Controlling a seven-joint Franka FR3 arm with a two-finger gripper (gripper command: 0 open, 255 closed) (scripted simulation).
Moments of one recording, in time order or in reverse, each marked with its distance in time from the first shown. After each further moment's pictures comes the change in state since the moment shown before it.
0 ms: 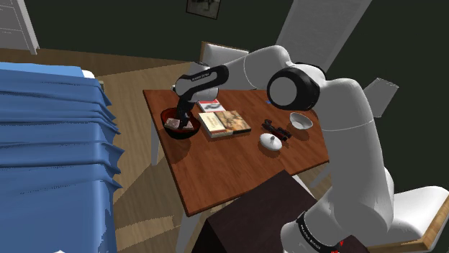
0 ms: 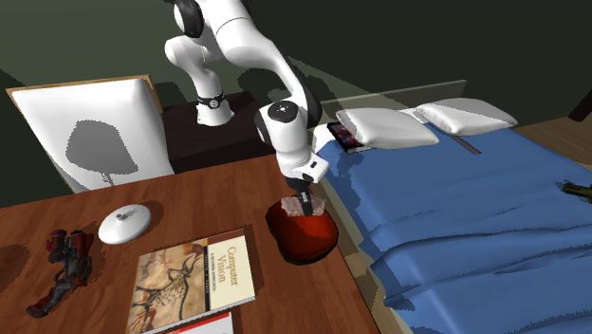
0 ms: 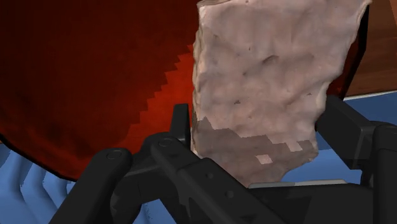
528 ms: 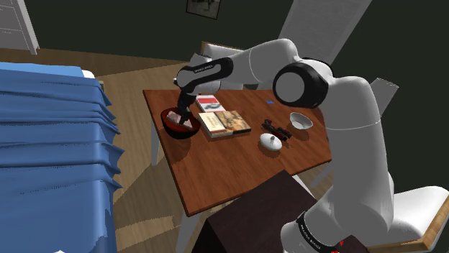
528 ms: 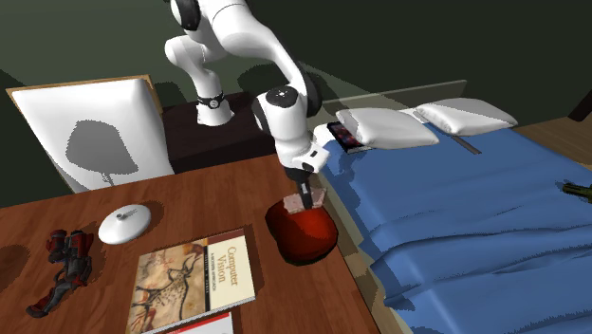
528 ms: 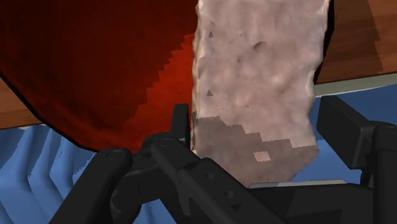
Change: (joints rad) arm 0.002 -0.059 -0.008 -0.006 -0.008 -0.056 0.013
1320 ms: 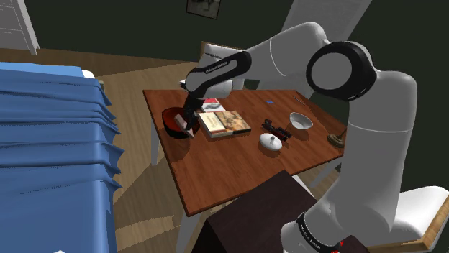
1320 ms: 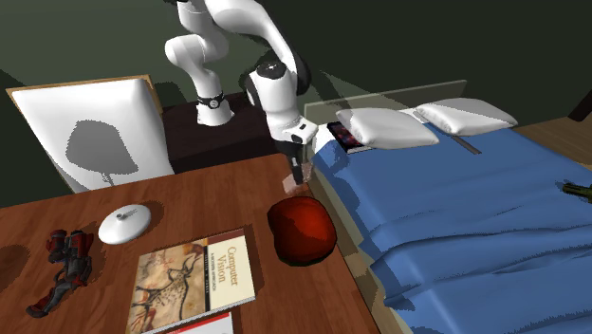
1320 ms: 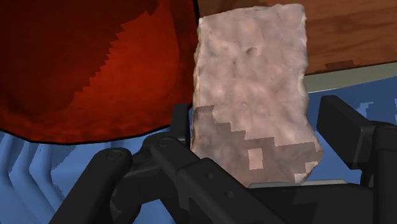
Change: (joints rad) arm 0.034 -0.259 0.006 -0.366 0.012 0.112 0.009
